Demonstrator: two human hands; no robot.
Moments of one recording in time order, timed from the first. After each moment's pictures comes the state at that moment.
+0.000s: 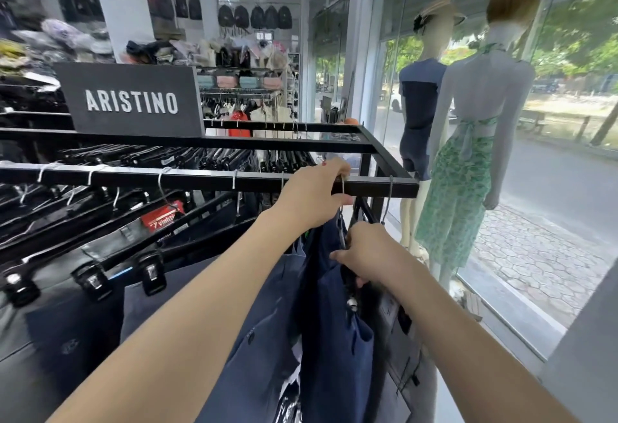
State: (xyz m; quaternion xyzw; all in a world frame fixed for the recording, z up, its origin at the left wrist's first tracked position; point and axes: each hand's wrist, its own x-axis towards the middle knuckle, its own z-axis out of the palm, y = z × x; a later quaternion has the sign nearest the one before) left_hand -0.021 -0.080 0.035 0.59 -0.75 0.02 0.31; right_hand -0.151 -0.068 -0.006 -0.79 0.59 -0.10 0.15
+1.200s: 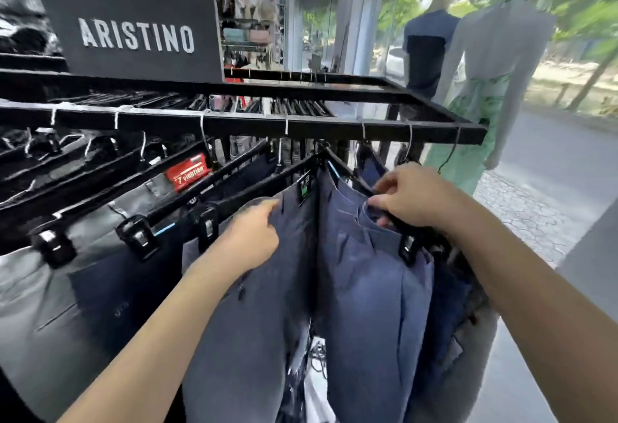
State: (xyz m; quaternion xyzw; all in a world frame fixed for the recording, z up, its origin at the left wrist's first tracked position) left_hand 0.122 -0.004 -0.079 0.71 -0.63 -0.17 0.27; right_hand -0.112 -0.045 0.002 -0.78 0.60 -0.14 0.12
